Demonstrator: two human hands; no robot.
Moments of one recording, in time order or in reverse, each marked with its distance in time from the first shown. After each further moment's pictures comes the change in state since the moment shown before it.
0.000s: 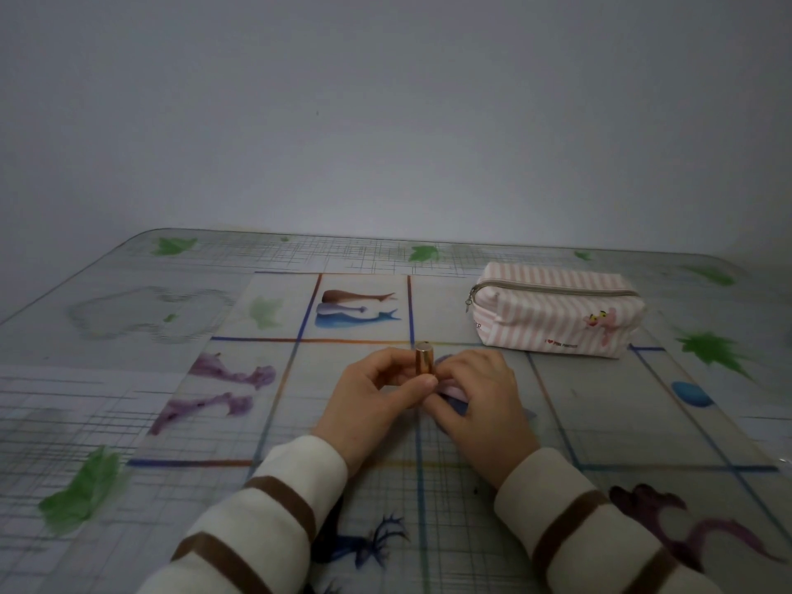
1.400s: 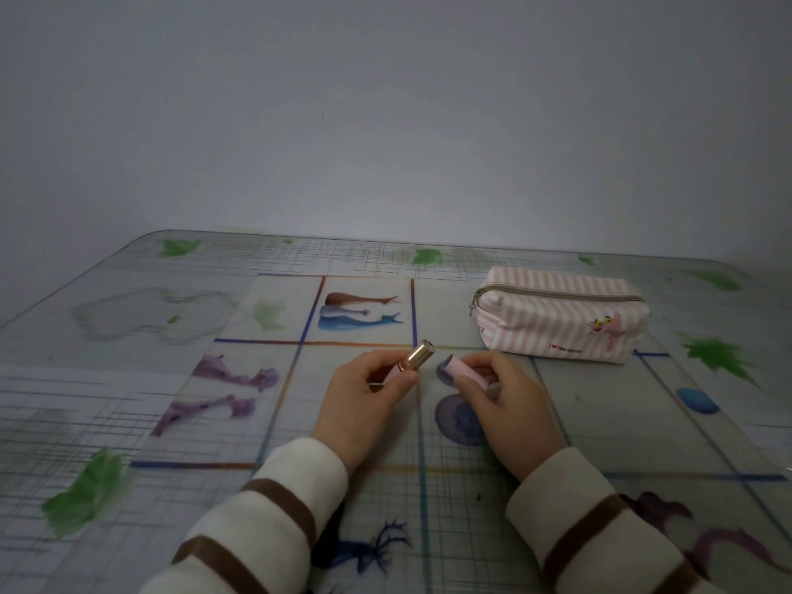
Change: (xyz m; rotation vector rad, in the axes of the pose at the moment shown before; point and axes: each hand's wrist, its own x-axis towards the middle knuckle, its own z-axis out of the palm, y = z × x) left_hand 0.002 -0.001 -0.008 0.202 0.107 0.006; right_hand 0.001 0.017 -0.010 0.288 -0.004 0.268
